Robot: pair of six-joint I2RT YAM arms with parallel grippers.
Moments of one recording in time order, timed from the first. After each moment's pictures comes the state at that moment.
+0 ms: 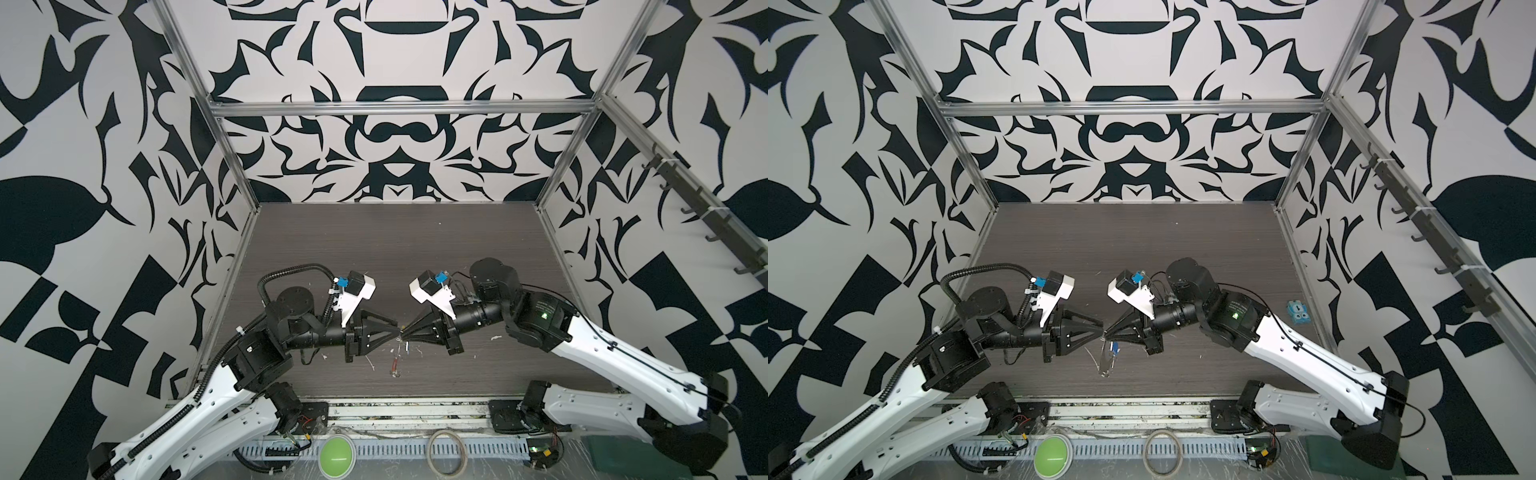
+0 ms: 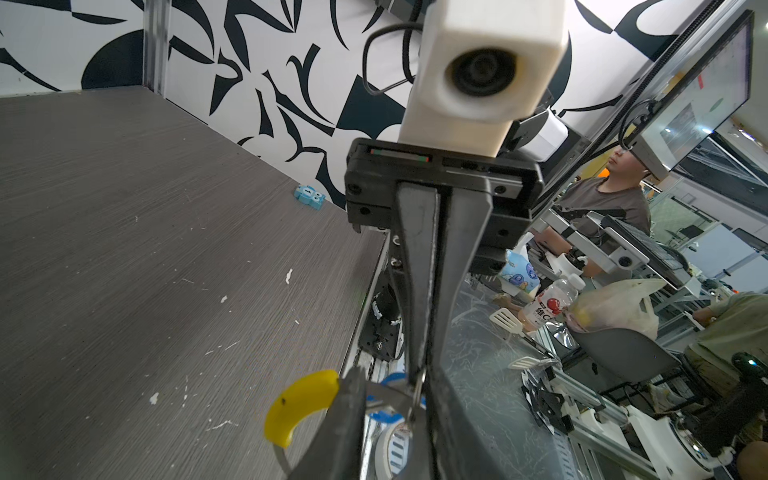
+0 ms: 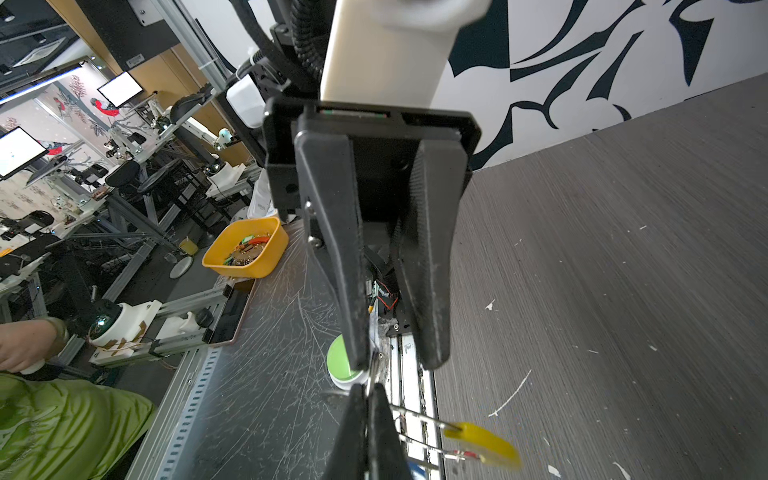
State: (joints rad) left arm -0.87 0.67 0.80 -0.28 0.65 -0.41; right arm 0.94 1.06 1.10 -0.46 -0.80 0.11
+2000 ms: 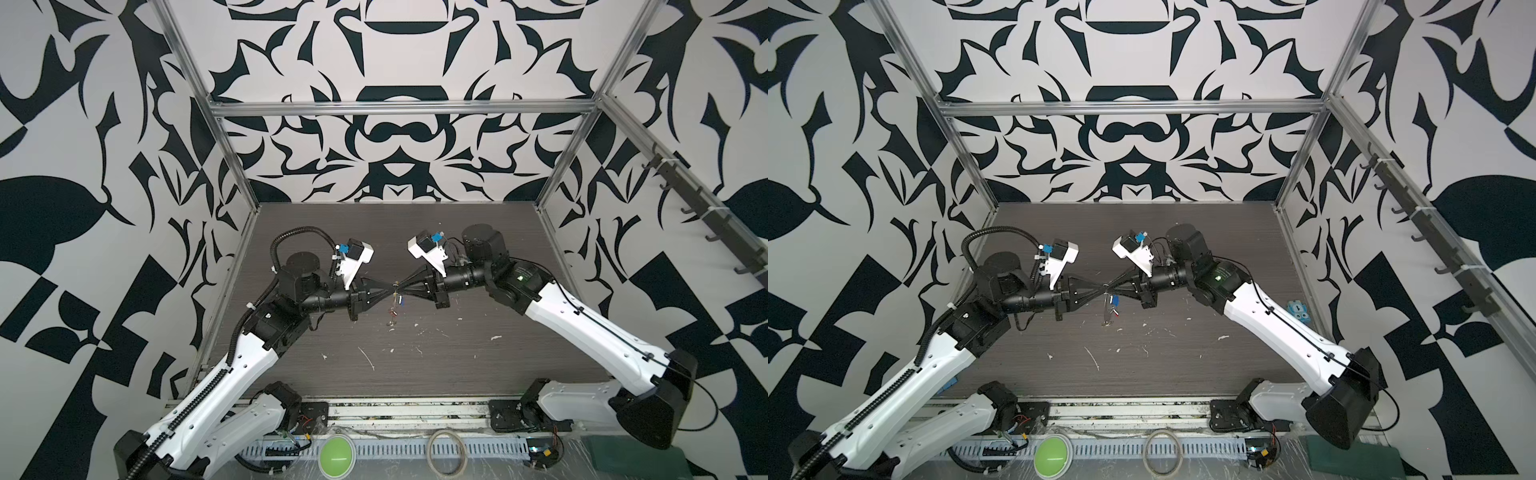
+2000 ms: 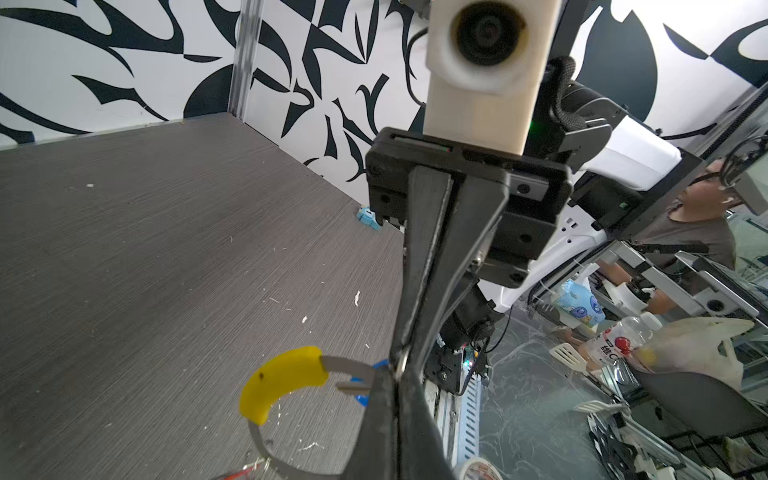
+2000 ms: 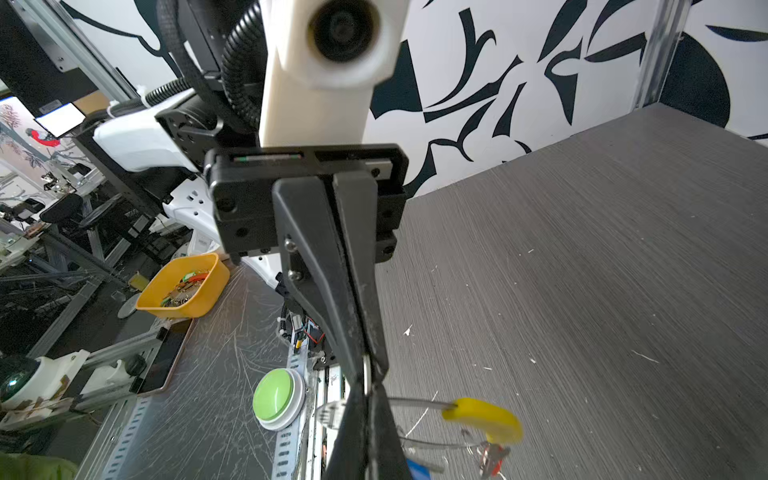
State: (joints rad) left arm -0.60 0.90 0.85 -0.15 0.80 -0.32; right arm 0.71 1.26 1.20 -0.37 -0.89 0.03
